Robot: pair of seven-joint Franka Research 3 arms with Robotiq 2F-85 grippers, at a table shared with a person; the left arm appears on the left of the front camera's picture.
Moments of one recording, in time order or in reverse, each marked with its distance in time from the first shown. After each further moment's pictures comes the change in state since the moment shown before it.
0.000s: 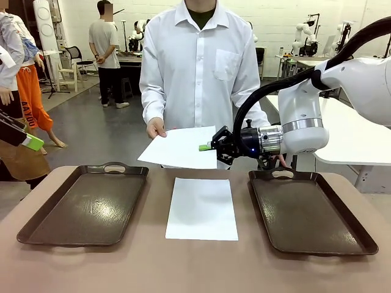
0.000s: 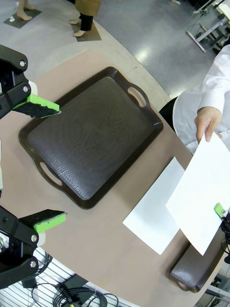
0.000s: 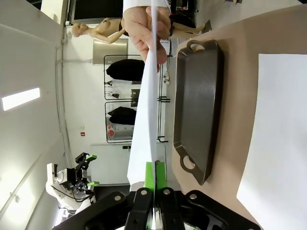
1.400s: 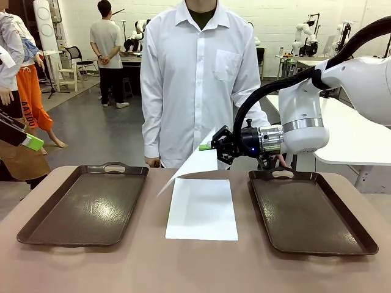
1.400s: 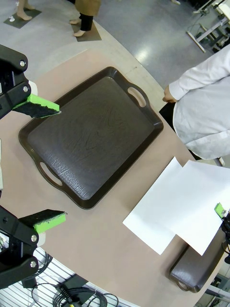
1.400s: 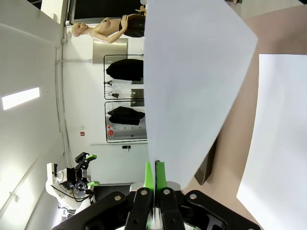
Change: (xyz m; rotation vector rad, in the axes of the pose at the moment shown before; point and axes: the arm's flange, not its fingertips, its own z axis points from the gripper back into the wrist) left arm 0.000 0.000 0.000 0.000 0.000 0.000; right arm 0.000 0.001 0.000 -0.001 0.001 0.003
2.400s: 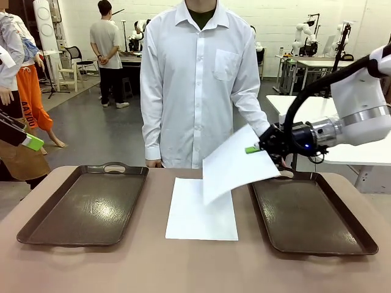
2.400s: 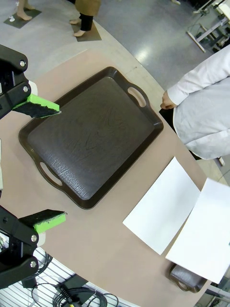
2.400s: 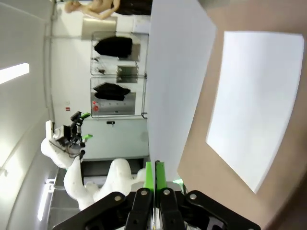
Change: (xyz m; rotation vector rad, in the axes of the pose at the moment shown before) left arm 0.000 0.000 0.000 0.000 0.000 0.000; right arm -0.014 0.001 0.139 -0.085 0.129 0.061
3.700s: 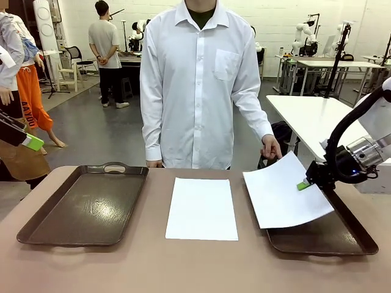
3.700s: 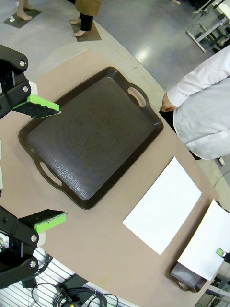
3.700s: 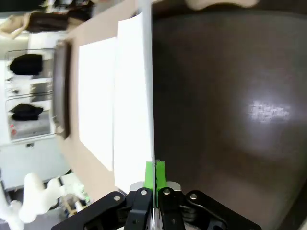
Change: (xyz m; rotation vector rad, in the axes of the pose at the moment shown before) left arm 0.000 0.000 0.000 0.000 0.000 0.000; right arm -0.007 -0.116 0.125 -0.494 -0.084 0.002
